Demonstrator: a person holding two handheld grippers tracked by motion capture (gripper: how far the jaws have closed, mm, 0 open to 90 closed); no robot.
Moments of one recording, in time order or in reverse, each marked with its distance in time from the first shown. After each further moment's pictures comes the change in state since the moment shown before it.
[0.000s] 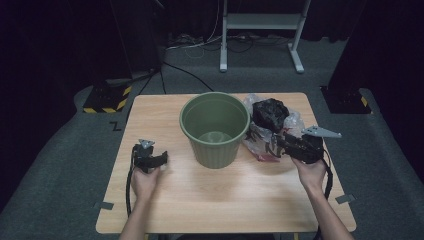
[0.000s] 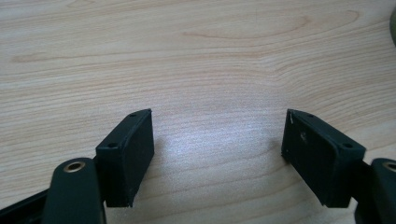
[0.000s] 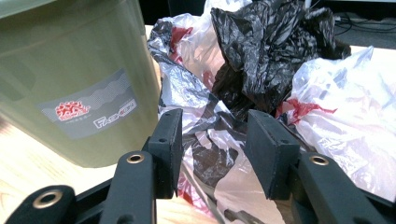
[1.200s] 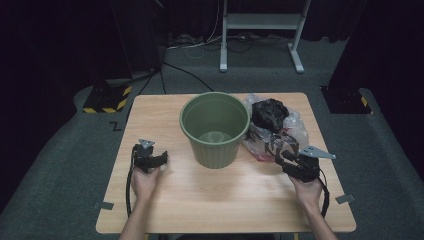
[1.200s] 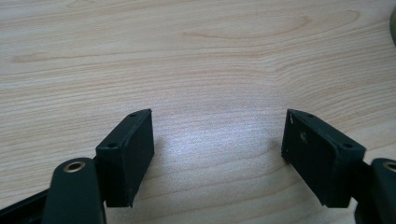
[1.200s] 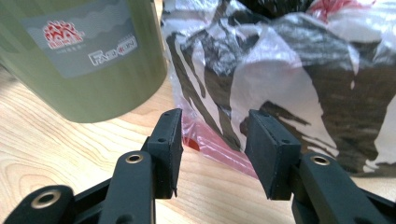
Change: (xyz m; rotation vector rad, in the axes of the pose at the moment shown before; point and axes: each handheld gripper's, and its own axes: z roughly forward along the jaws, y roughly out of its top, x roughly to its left) left arm 0.000 0.000 0.000 0.000 0.000 -0.001; right arm 0.006 -0.060 0.004 0.017 -0.002 0.002
